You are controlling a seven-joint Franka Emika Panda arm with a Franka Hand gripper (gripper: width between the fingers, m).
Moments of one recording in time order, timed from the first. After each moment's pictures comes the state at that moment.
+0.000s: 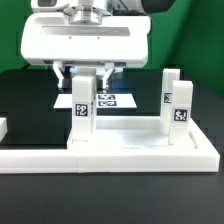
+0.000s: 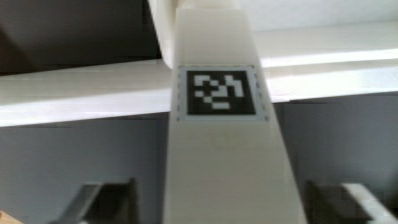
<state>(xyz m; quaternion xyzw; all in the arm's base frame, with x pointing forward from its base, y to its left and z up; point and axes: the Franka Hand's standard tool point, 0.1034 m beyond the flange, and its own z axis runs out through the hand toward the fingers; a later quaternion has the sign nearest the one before) 0.634 -0.067 0.114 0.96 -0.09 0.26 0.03</state>
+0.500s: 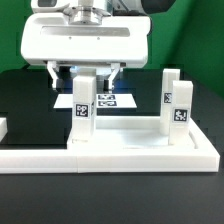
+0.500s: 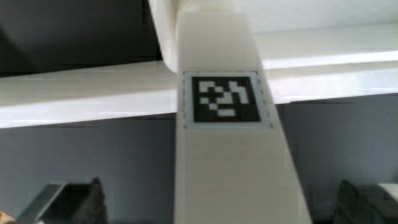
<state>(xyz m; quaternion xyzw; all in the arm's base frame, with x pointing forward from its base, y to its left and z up) 0.634 -0.067 0.113 0.96 -0.09 0.26 0.03</state>
